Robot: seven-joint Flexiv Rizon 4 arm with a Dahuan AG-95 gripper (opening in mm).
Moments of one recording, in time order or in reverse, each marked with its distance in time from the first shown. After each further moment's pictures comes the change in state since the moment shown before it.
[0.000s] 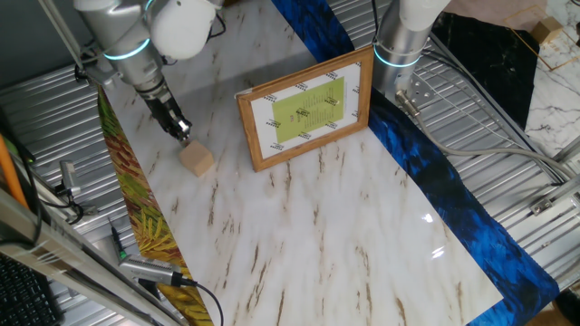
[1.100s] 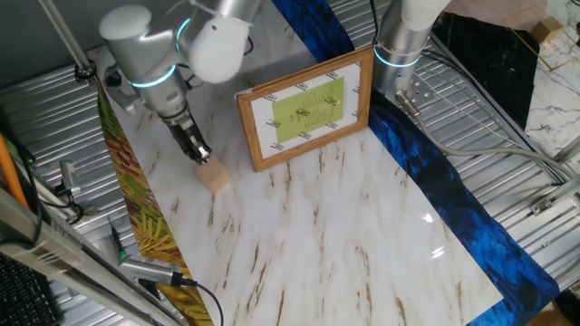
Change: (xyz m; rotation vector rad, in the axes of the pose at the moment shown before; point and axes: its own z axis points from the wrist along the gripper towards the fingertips) arm -0.013 0.084 0.031 0.009 -0.003 0.116
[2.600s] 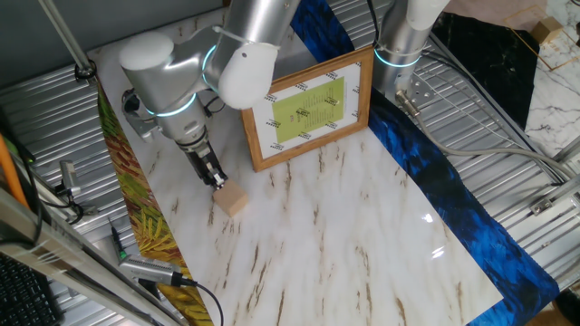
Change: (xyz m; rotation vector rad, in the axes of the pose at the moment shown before) arm -0.011 0.064 0.015 0.001 -0.014 0.041
